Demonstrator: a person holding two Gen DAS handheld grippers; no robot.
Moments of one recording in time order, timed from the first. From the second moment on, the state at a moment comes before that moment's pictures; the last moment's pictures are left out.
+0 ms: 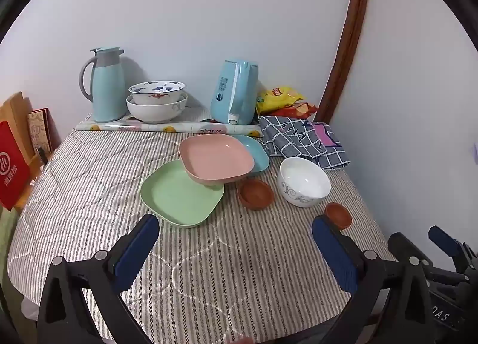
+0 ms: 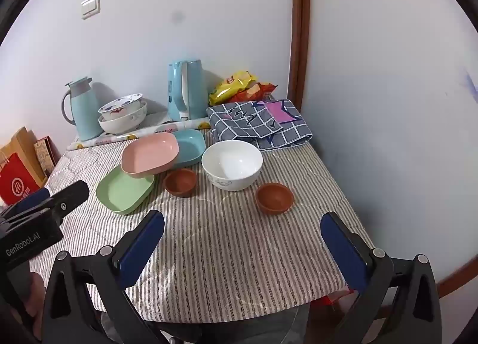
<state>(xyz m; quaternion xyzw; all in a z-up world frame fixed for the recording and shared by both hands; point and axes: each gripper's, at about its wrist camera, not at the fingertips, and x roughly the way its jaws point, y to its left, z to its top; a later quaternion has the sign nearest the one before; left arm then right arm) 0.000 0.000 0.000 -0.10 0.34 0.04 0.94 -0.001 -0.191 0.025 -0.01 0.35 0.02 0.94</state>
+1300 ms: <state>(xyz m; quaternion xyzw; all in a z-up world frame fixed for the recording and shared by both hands) -0.007 -0.009 -0.002 -0.10 0.33 0.04 0.94 -0.008 -0.197 0.030 0.00 0.34 0.02 0.94</state>
